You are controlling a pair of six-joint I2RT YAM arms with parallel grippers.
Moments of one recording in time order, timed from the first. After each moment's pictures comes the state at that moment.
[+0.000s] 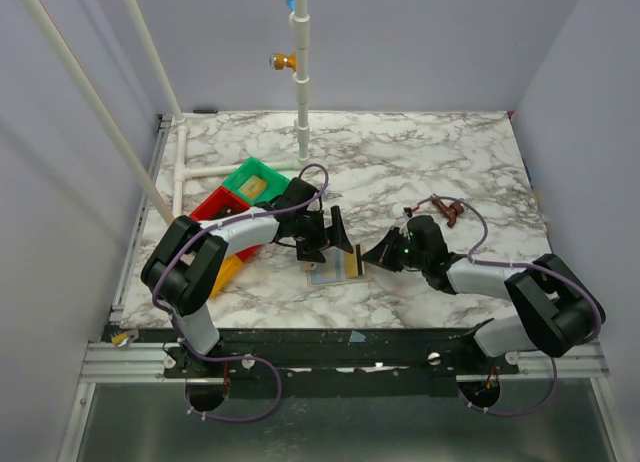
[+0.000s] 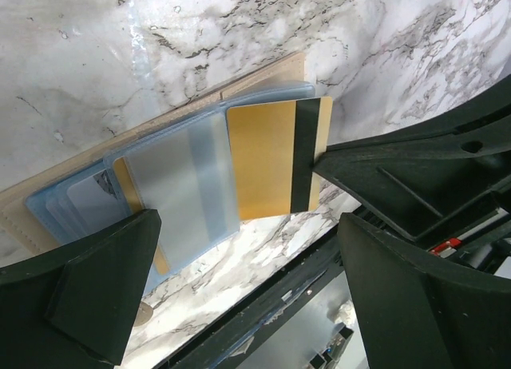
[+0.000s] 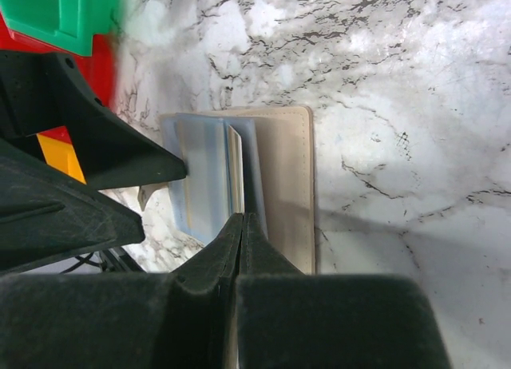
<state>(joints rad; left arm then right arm) -0.59 1.72 0.99 -0.24 0.48 -0.80 0.53 1.43 0.40 0.41 -0.27 0.93</state>
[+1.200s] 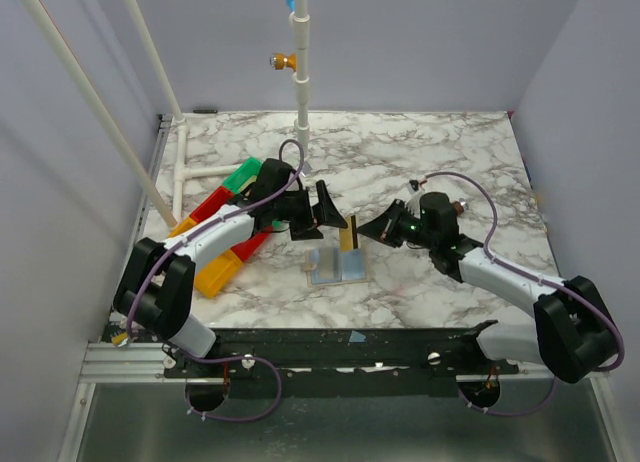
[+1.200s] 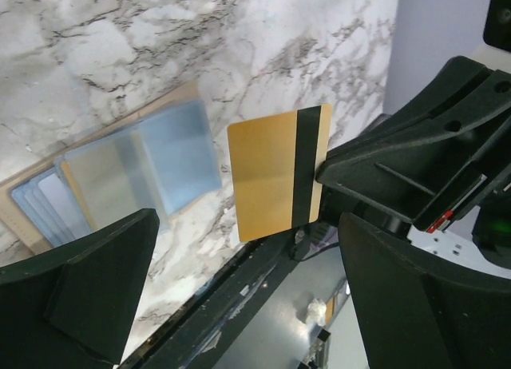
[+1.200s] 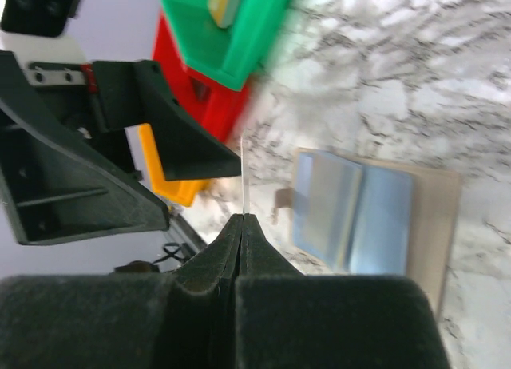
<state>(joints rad) -0.50 1.55 1.00 -0.21 0.60 -0.80 0.49 1.26 0.55 0.29 -0.37 0.96</state>
